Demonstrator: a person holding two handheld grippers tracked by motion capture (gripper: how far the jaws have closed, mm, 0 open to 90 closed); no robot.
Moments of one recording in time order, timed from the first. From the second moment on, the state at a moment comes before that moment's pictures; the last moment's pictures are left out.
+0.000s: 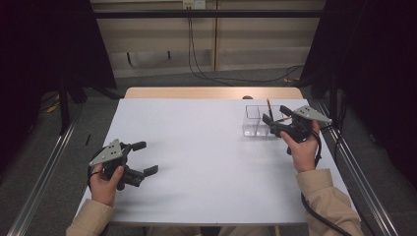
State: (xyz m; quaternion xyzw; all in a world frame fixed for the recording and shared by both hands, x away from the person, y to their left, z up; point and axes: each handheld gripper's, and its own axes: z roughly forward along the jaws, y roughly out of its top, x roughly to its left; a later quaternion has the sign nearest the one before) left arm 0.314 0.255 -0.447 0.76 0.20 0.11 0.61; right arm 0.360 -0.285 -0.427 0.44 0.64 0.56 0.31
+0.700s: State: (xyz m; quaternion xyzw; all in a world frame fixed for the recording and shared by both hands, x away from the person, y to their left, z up) left arm 0.315 0.252 -0.446 0.76 0.19 0.11 0.61; right arm 0.345 -0.271 -0.423 0.42 0.66 0.56 0.28
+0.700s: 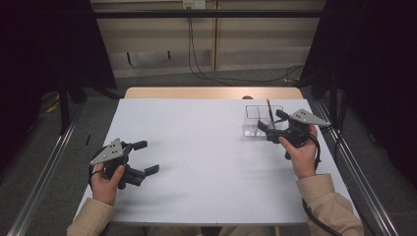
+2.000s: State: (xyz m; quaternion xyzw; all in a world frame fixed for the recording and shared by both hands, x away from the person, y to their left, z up) left arm 0.315 0.254 -0.446 0.76 0.19 0.11 0.61; right arm 0.318 -0.256 -0.425 0.36 0.71 0.55 0.24
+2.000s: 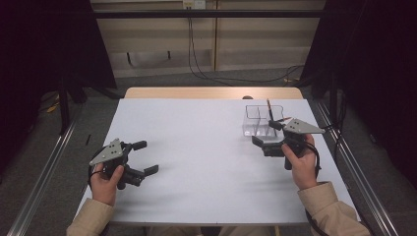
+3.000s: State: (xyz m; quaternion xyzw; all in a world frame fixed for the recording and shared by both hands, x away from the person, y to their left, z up) left arm 0.314 0.258 -0.444 0.75 0.20 0.11 0.62; right arm 0.296 -0.259 -0.430 0.36 0.71 0.56 0.23
